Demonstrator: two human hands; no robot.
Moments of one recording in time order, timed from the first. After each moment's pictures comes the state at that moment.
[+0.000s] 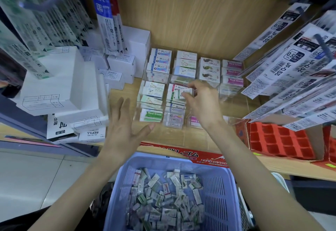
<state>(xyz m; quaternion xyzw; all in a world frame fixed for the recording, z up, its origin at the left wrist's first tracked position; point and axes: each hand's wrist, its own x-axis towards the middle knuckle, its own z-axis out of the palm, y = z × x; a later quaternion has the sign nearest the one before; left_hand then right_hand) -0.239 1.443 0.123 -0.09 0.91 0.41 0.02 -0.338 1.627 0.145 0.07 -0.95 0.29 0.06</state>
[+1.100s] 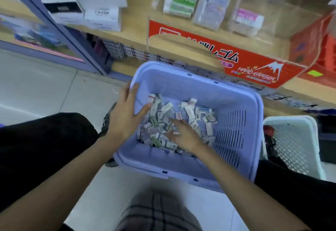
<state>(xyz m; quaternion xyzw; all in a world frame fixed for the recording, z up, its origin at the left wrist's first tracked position) -0.086 1.443 -0.037 -0.15 0.91 0.37 0.07 -0.106 1.641 -0.093 0.13 -0.87 0.25 -0.40</state>
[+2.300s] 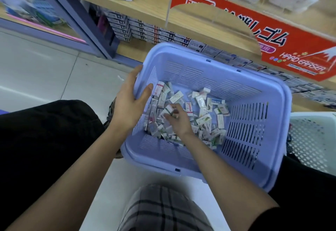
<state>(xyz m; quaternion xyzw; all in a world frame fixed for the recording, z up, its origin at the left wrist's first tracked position) -0.089 1.430 -0.044 -0.24 0.80 0.55 0.02 -0.100 1.587 -0.164 -0.11 -0.77 0.53 -0.34</state>
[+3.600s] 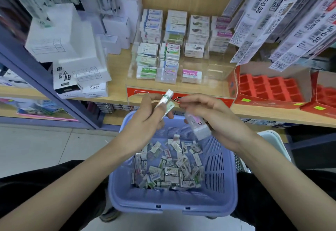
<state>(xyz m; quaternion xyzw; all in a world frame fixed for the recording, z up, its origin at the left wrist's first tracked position) -0.136 1.505 0.135 -0.02 0.73 0.68 0.11 -0.168 1.682 0.148 -0.01 -0.71 0.65 -0.25</state>
